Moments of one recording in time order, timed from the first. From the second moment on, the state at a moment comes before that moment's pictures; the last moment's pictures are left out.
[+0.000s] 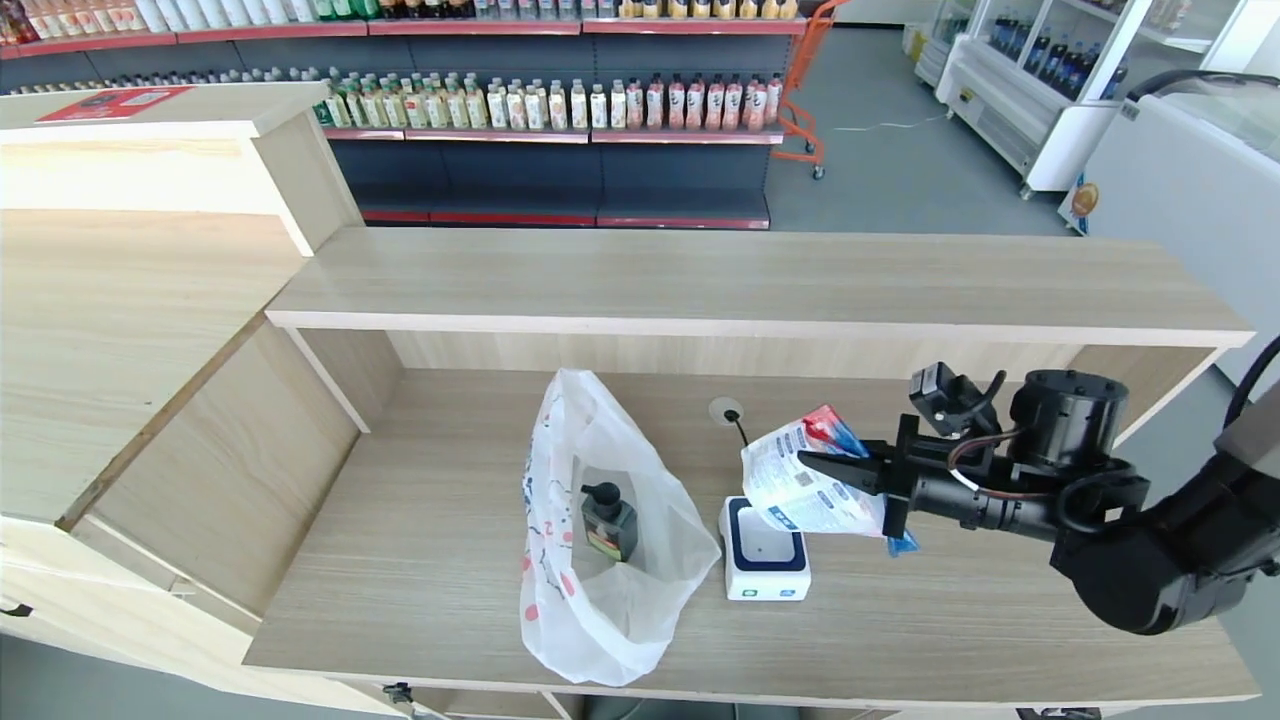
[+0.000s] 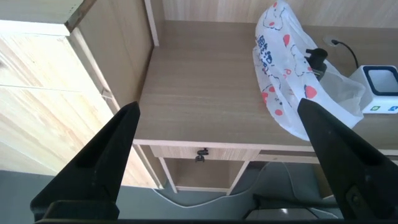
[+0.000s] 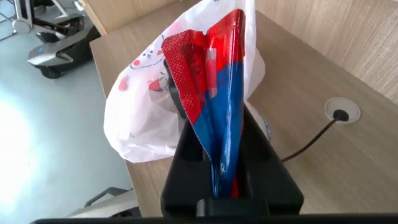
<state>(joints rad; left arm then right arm) 0.00 0.00 0.00 0.00 -0.02 -0.01 0.21 2.01 -0.63 -1.25 0.85 -0.27</state>
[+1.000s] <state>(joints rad) 0.00 0.00 0.00 0.00 -0.02 -0.01 0.25 2.39 -0.81 -1.51 0.88 -0.44</state>
